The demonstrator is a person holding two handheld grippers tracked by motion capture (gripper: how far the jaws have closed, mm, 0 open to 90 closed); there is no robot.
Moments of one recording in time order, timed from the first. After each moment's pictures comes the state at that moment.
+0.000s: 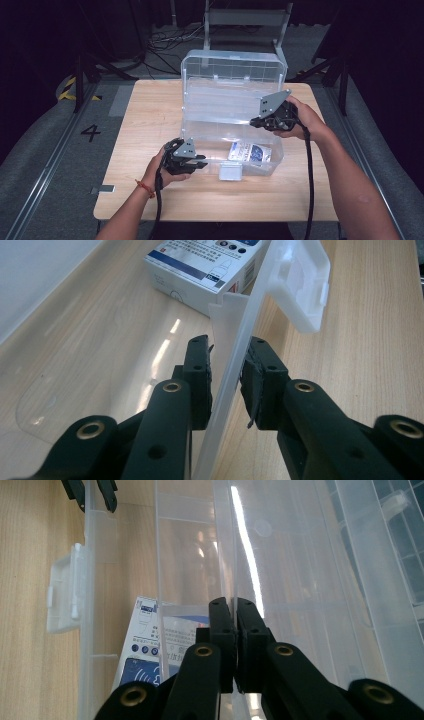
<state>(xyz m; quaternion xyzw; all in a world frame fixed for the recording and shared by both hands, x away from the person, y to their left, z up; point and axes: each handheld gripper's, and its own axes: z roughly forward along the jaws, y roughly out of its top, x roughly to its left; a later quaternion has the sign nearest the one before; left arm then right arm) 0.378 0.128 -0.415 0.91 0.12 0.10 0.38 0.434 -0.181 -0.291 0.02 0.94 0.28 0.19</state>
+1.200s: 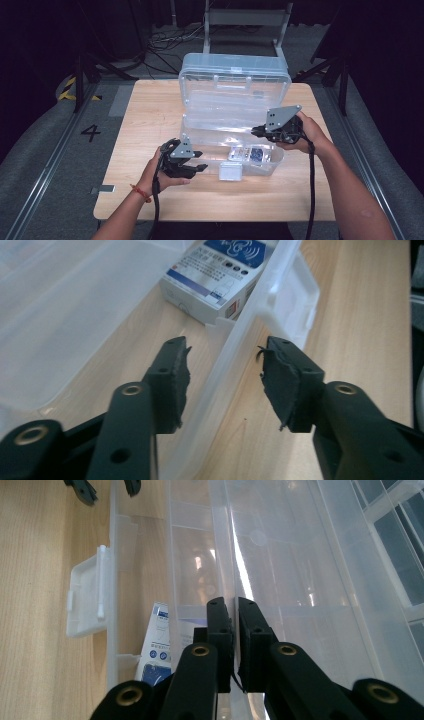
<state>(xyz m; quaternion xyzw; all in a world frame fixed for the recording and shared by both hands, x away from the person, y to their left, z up) 0.356 0.135 -0.390 0.89 0.17 0.11 0.40 0.409 -0.194 -0.310 0.01 0.92 0.33 0.21</state>
